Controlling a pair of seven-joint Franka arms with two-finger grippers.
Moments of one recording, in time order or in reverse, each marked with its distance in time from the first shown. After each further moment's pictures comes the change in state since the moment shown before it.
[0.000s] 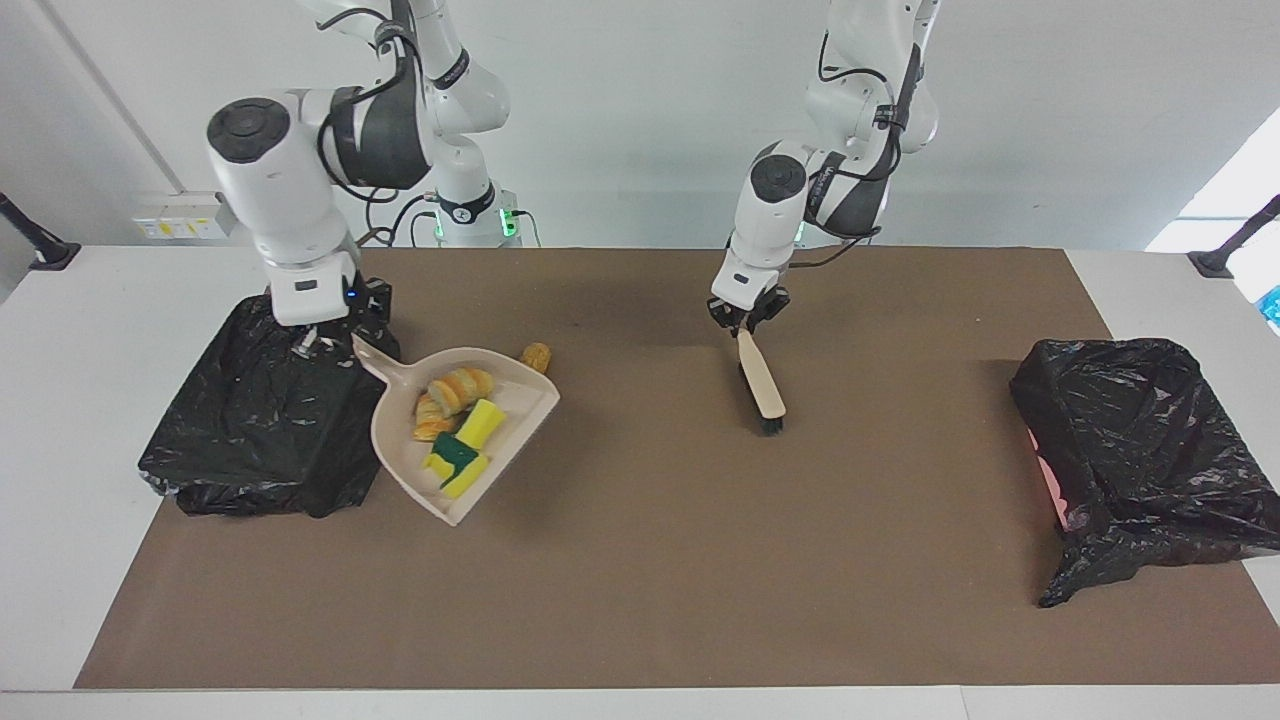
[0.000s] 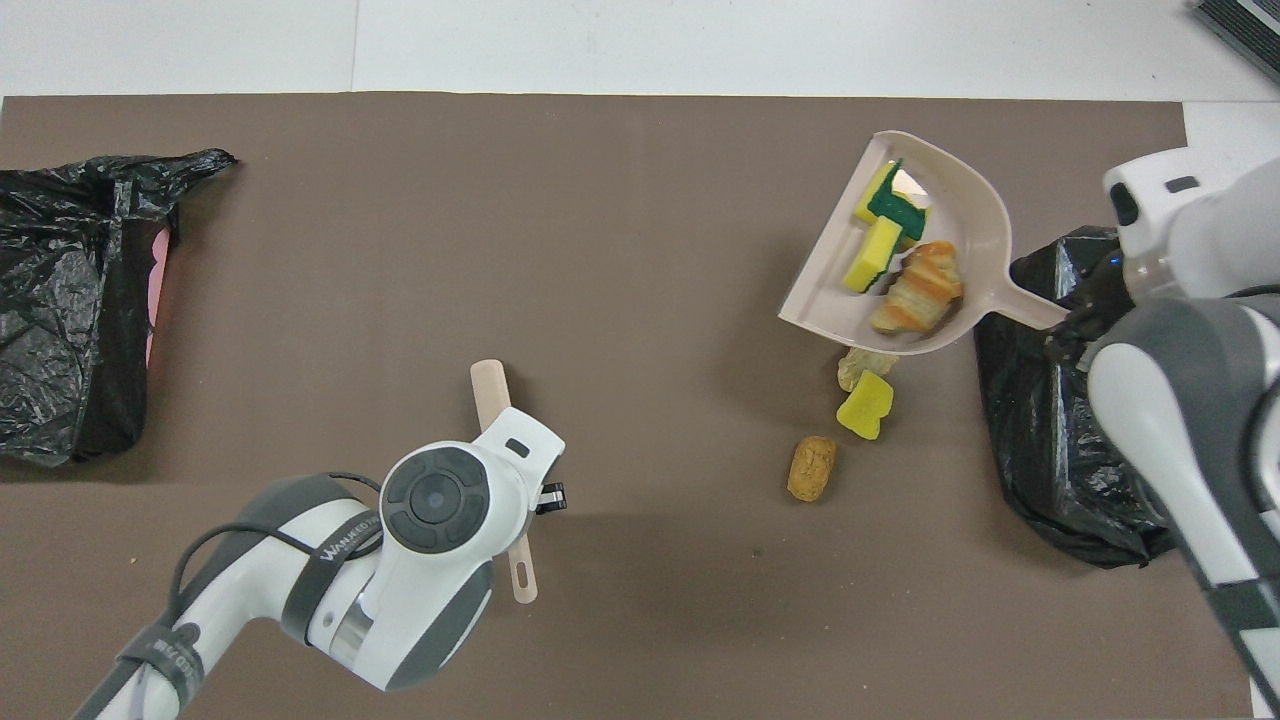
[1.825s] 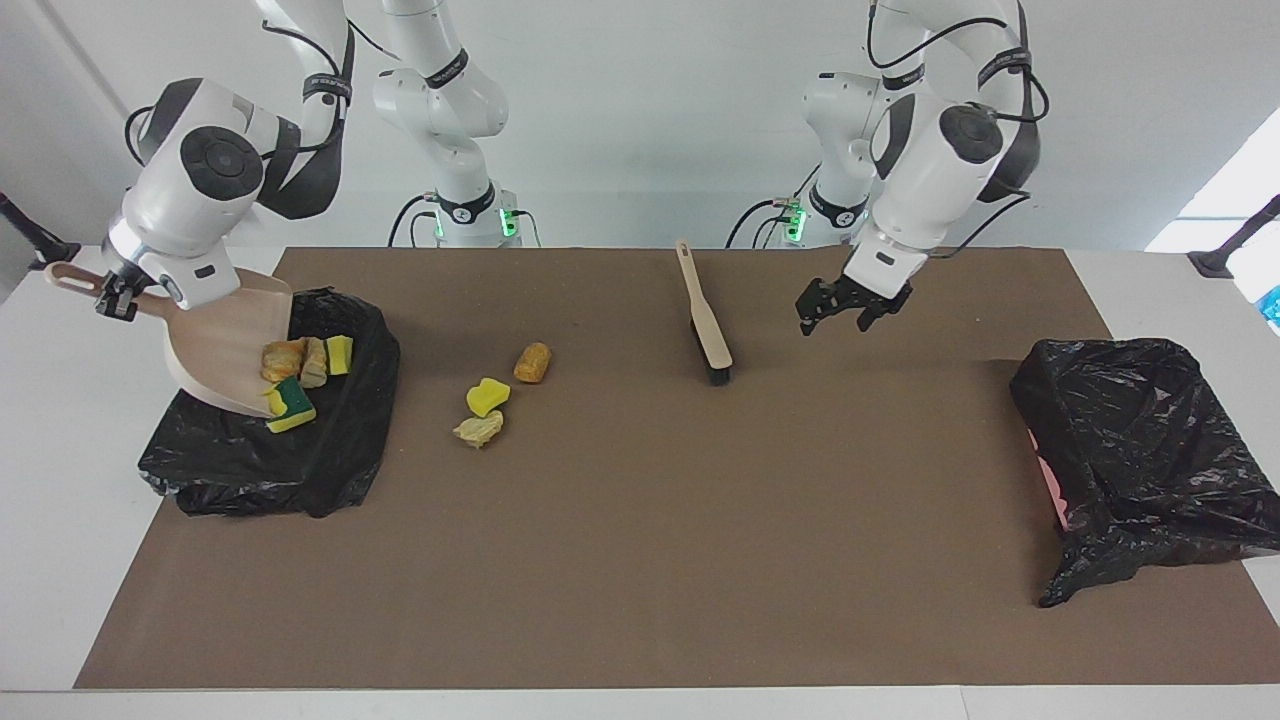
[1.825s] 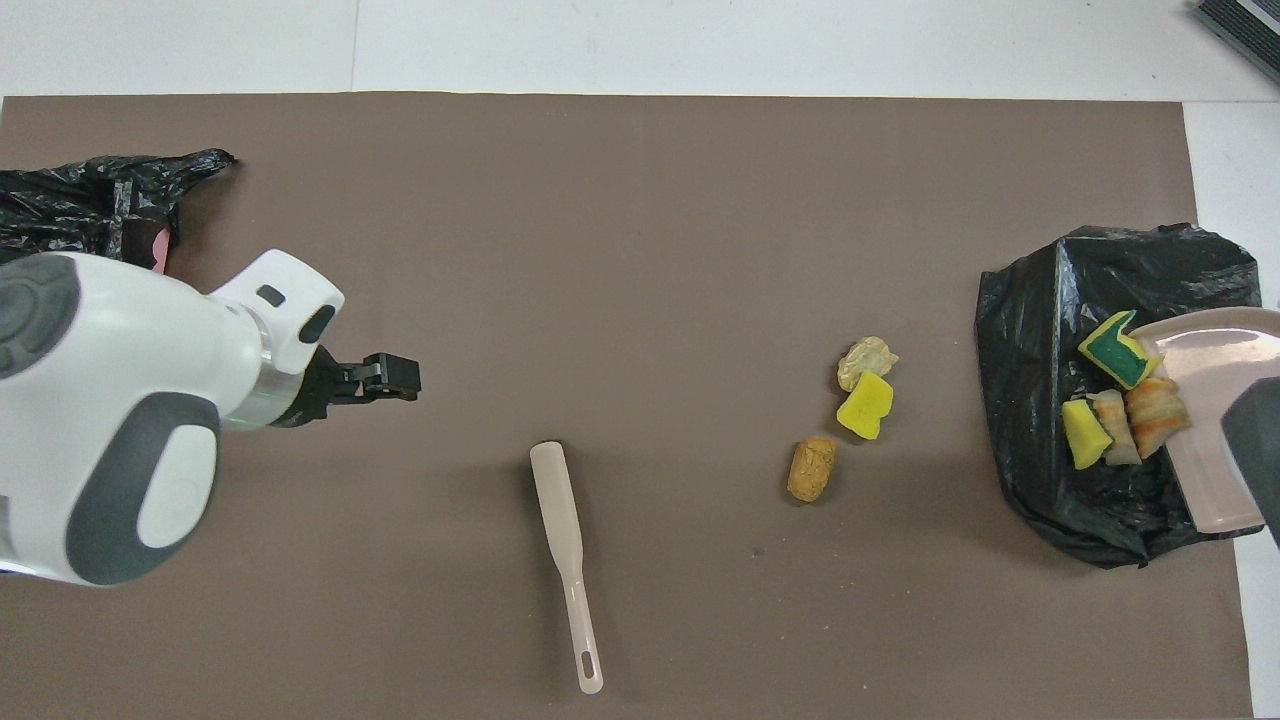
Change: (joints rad) left arm 0.406 -0.032 0.032 0.347 -0.127 -0.308 0.507; right arm -0.165 -0.054 0.029 -0.085 -0.879 -0.042 -0.571
